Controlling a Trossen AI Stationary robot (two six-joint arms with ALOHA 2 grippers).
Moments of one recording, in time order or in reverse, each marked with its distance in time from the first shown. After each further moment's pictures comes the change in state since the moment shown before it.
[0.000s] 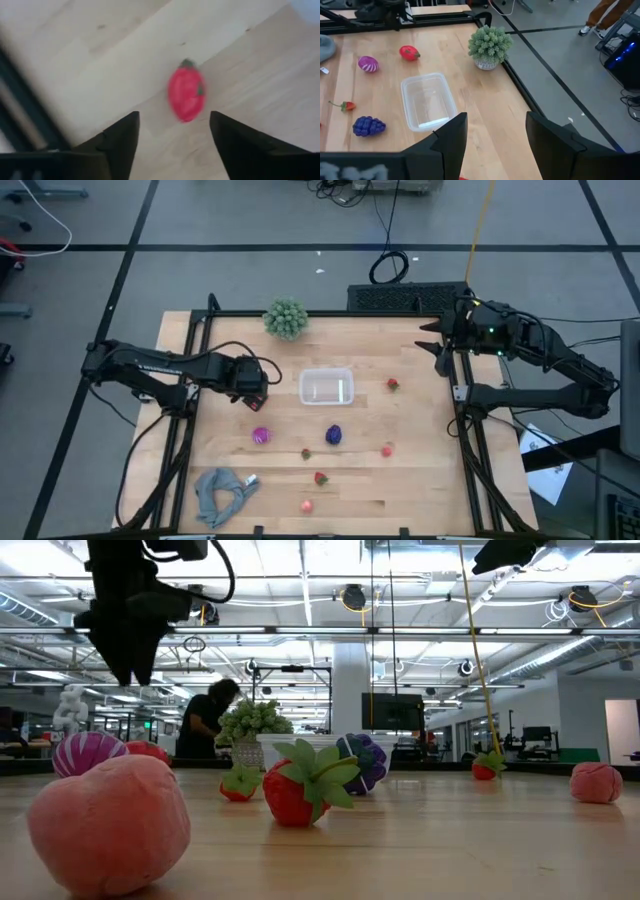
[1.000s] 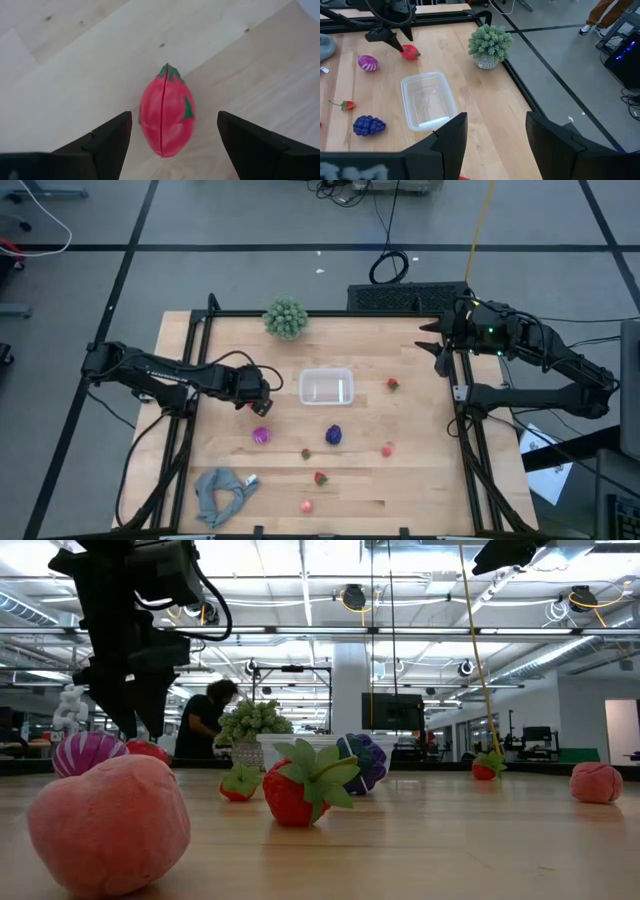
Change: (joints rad) left arm 0.000 0.000 -0.265 0.378 -0.008 0.006; right arm 0.000 0.000 0.000 -0.003 0.000 0.002
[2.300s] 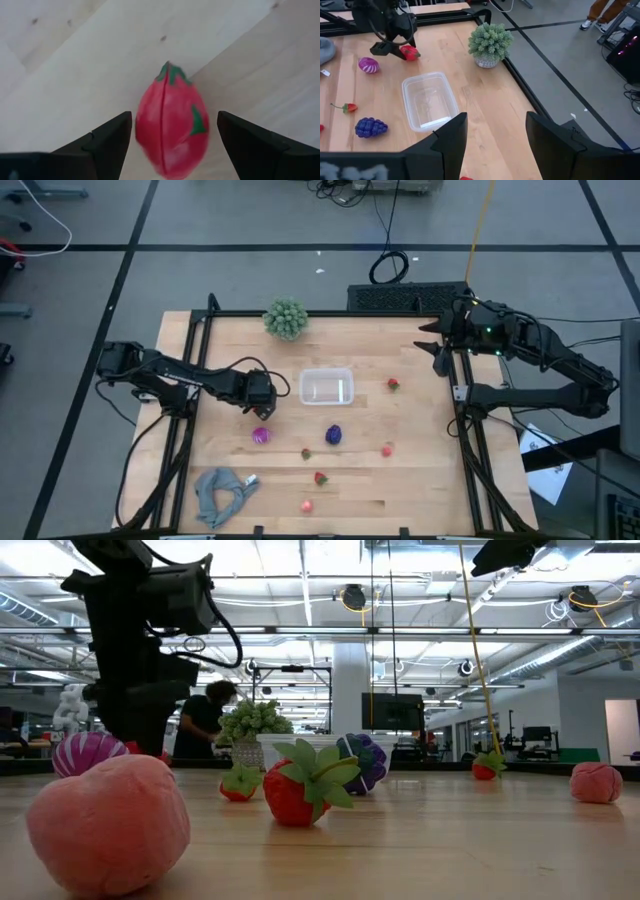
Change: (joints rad) left arm 0.000 0.146 -0.001 0.039 -0.021 0.080; right arm 0.001 0.012 0.000 0.001 0.000 0.027
